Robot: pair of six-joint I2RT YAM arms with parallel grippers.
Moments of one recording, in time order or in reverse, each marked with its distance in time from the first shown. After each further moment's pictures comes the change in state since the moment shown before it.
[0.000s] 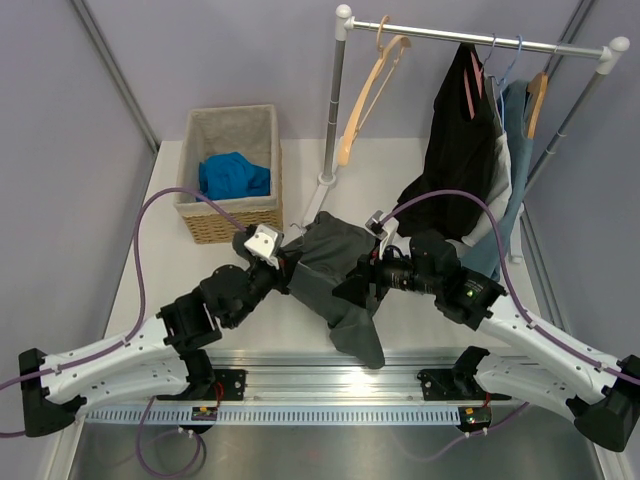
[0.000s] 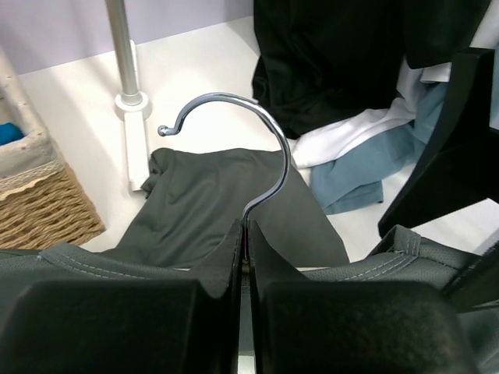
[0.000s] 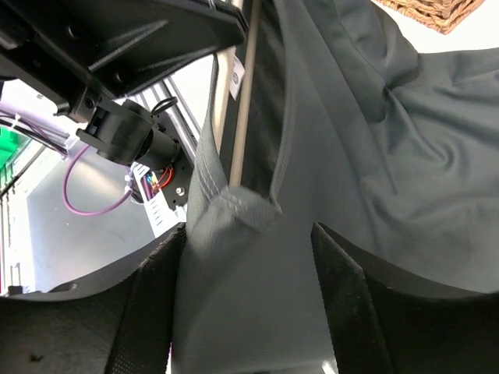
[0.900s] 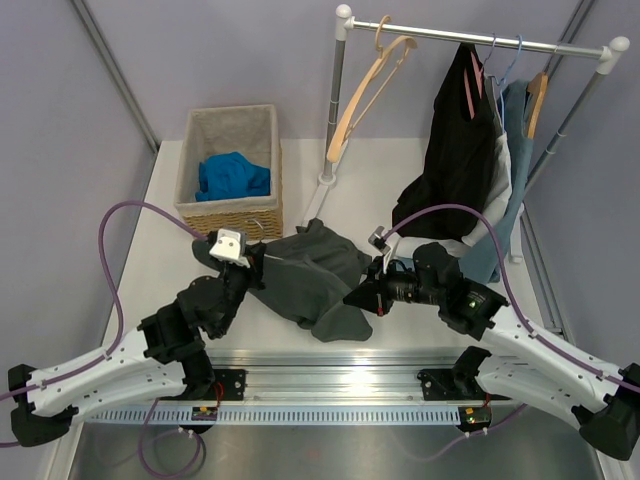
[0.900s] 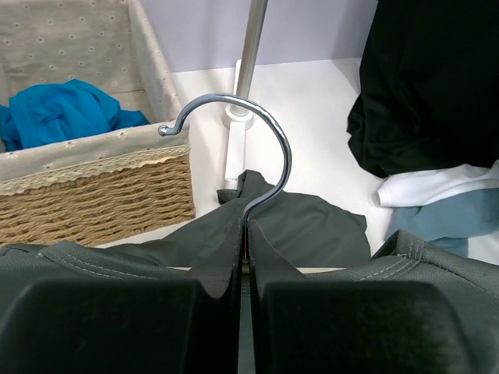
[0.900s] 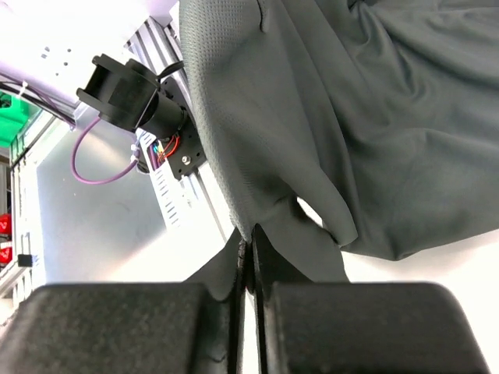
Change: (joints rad) left arm -0.003 -0.165 -0.057 -0.045 -0.315 0.019; right arm 0.002 -0.070 -0.119 0.017 -0.066 0.004
